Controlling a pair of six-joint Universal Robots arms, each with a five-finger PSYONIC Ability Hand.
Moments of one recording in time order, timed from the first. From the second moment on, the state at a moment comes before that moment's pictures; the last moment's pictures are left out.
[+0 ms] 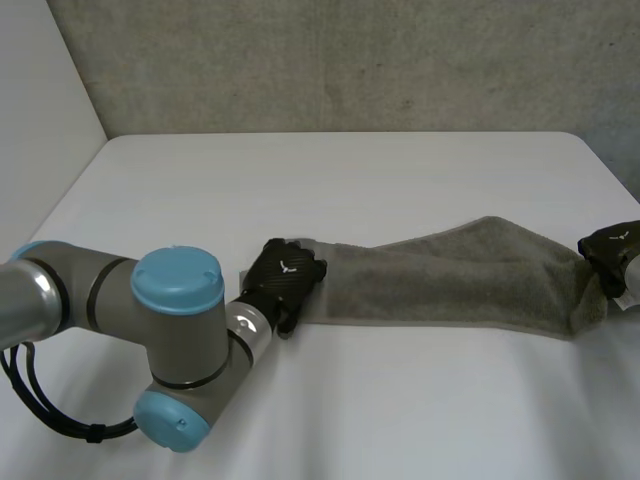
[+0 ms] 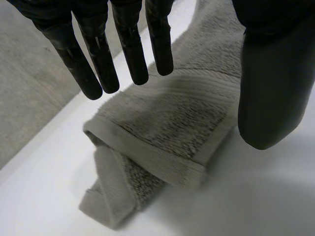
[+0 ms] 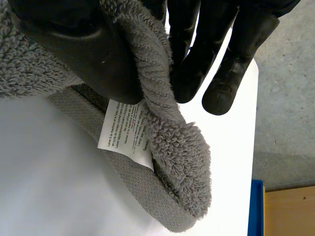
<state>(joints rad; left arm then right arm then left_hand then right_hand) 4.07 -2.23 -1.48 3.42 -1.53 3.59 1.50 -1.00 1.44 0.05 1.48 2.39 0.59 0.59 0.59 0.58 0.59 1.31 1.30 1.34 1.35 1.16</state>
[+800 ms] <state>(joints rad) 4.06 -2.33 -1.33 3.35 -1.53 3.59 1.51 -1.00 1.45 0.04 1.48 2.38 0.61 0.61 0.61 0.61 0.62 1.31 1.30 1.34 1.35 1.16</state>
